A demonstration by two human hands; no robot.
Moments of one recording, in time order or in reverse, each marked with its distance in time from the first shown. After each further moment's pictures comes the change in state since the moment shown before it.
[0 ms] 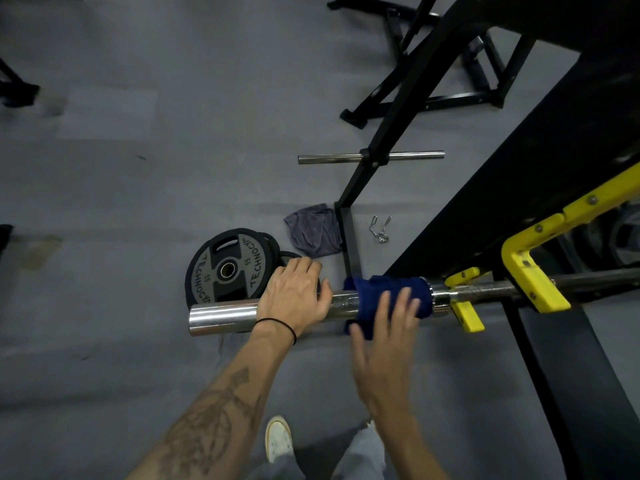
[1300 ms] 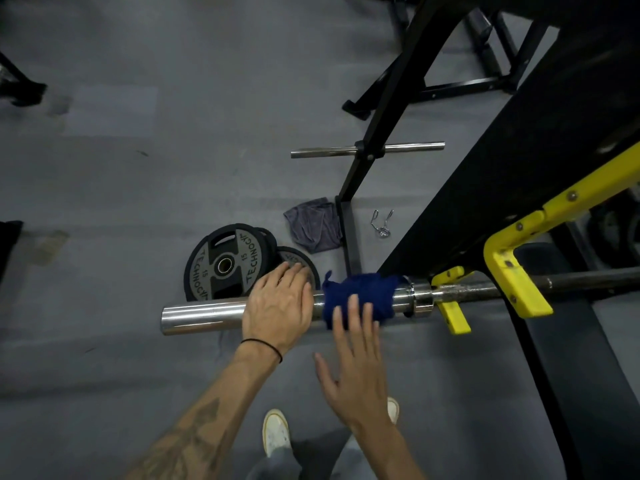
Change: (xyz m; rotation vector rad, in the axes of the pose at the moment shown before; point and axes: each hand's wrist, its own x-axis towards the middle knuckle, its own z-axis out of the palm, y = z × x) left_hand -0.015 0.025 0.017 0.082 0.057 -0.071; right_hand -0.013 0.017 0.005 0.053 -0.074 -0.297
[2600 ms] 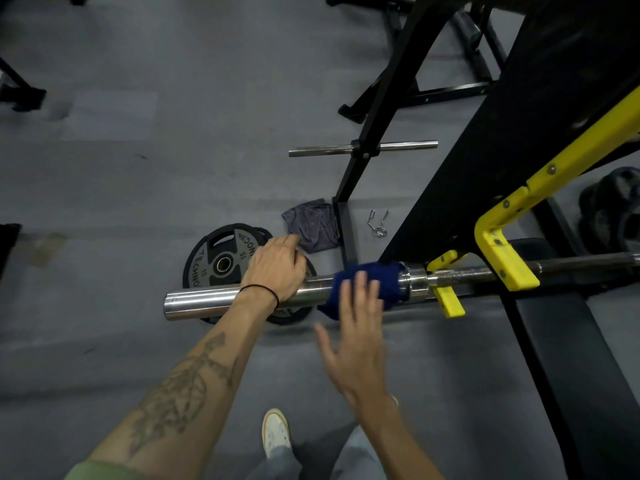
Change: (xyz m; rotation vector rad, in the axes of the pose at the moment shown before) left_hand 0.041 -0.014 -0.016 -0.215 -0.185 -0.097; right_hand 0.011 -0.006 -0.011 0.035 0.011 0.117
